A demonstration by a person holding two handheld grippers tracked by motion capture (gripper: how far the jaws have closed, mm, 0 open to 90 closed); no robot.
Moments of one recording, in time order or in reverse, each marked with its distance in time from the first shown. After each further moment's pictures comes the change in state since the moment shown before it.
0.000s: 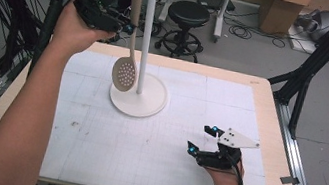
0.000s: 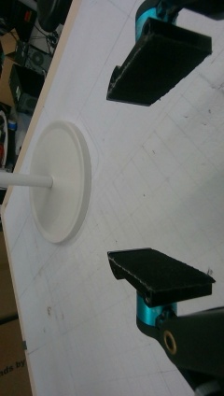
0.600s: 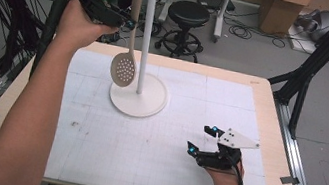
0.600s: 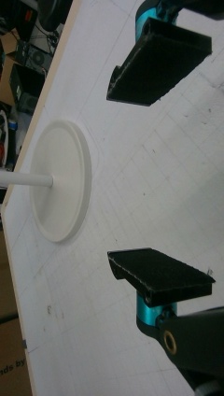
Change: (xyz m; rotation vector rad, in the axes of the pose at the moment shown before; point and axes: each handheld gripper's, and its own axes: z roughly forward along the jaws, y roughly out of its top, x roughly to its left) left arm 0.009 0.007 0.005 0.046 0.066 -0.031; right arm 0.000 0.000 0.000 -0.003 0.000 -0.007
